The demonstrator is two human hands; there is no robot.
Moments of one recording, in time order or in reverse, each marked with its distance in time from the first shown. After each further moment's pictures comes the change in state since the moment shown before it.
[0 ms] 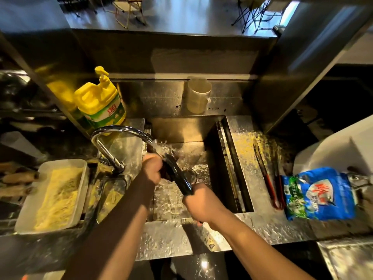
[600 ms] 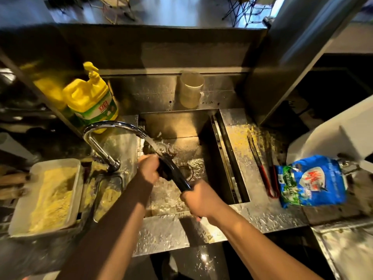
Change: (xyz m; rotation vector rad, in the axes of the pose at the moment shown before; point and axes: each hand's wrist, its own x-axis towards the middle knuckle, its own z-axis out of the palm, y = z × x) left_hand 0.013 -0.017 -0.004 -0.175 0.113 0.008; right_hand -0.011 0.012 0.003 0.051 0.012 -0.025
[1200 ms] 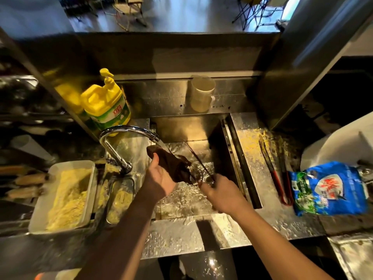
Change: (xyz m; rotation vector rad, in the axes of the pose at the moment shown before) left_hand -0.025 0.000 -0.031 -0.439 -0.463 -0.138; right_hand 0.012 0.004 -0.023 -0.232 0.181 -0.076
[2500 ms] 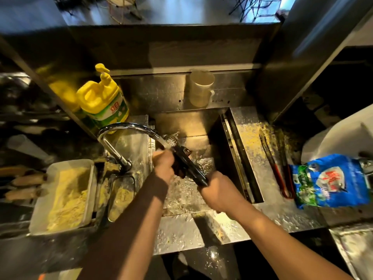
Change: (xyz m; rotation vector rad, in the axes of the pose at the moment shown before) left_hand 0.039 -0.007 0.033 0.496 0.545 0.165; right_hand 0.002 -0.016 0.006 0.001 -0.033 0.048
